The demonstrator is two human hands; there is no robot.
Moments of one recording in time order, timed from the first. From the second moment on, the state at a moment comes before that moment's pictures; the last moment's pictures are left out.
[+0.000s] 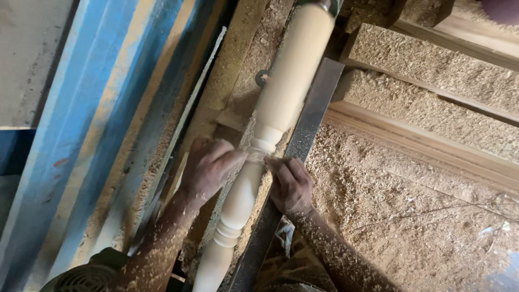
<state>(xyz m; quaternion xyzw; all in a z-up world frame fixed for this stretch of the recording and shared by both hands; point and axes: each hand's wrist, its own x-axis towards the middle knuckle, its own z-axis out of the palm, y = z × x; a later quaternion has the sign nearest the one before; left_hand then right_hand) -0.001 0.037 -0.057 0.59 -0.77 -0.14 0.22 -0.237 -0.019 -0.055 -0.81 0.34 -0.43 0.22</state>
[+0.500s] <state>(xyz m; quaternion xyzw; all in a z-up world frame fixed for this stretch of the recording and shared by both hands) -0.006 0.038 -0.067 0.55 -0.78 -0.09 0.30 -0.241 -0.017 -0.049 -0.83 0.34 -0.38 0.20</state>
